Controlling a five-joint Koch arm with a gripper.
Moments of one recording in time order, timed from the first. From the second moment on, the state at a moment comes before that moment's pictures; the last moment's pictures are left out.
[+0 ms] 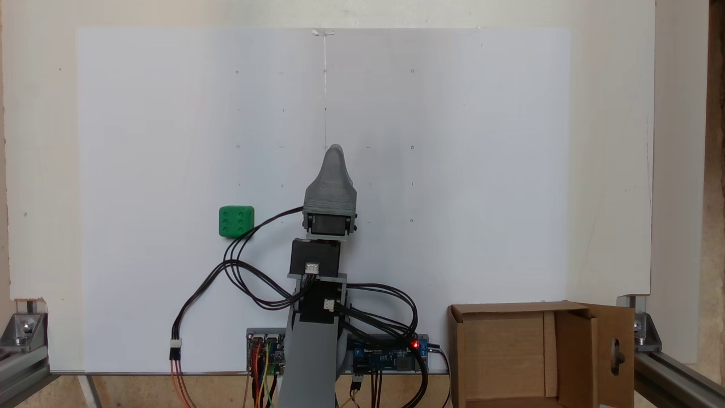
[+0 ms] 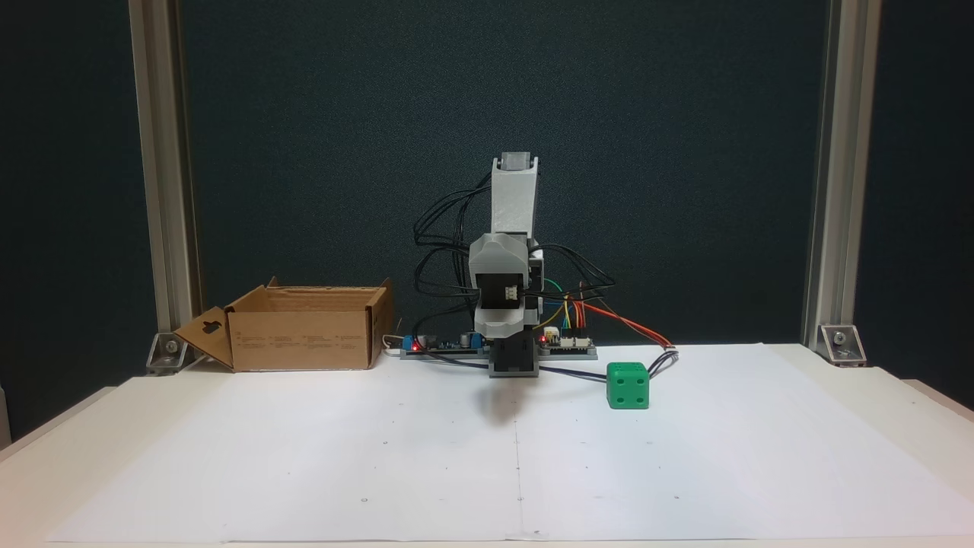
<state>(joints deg) 4.8 129.4 176.4 -72.8 -1.3</state>
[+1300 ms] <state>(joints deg) 4.6 129.4 154.1 -26.0 -1.4</state>
